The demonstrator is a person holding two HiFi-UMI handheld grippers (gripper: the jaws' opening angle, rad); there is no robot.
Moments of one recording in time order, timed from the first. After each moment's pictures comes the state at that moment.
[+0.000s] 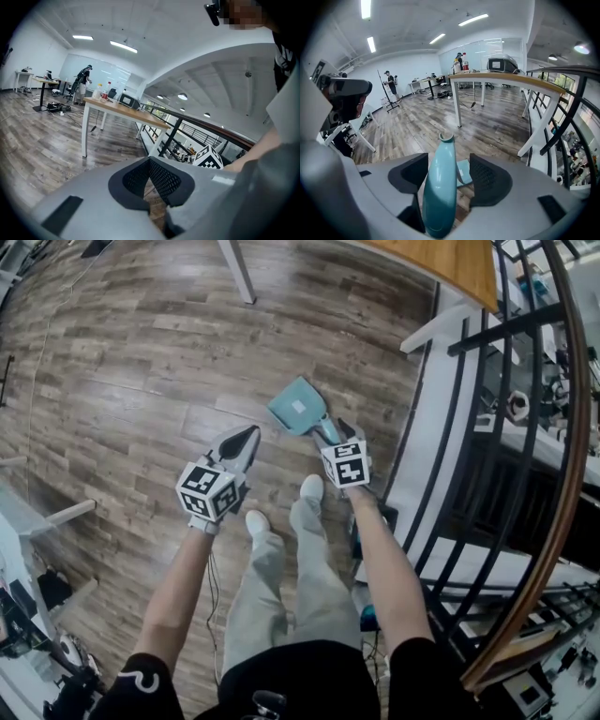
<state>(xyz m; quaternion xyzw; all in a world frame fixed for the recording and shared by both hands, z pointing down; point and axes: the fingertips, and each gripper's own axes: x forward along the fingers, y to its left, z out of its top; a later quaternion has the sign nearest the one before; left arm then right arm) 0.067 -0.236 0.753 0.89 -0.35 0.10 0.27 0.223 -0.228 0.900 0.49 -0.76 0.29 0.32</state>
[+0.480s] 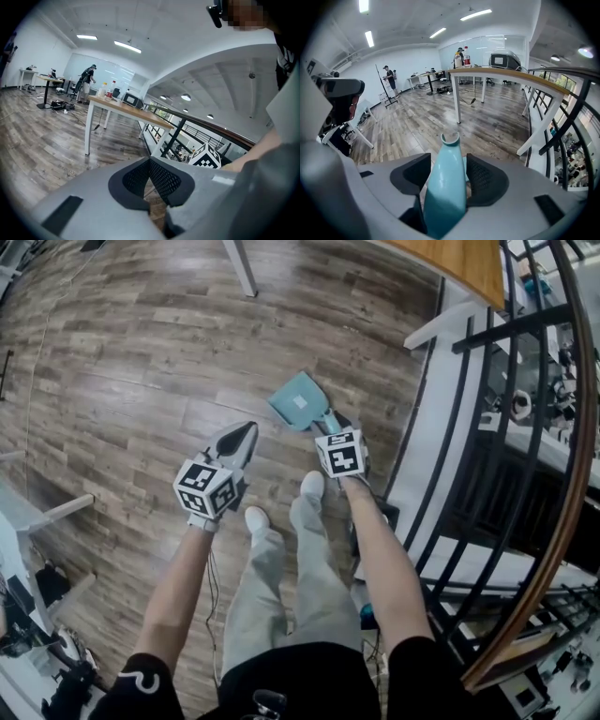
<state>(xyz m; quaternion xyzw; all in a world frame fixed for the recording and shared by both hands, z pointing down) 0.060 -0.241 0.771 0.88 -0.36 0.10 0.28 0.214 -0.246 0.917 0.49 -0.75 0.29 0.35</state>
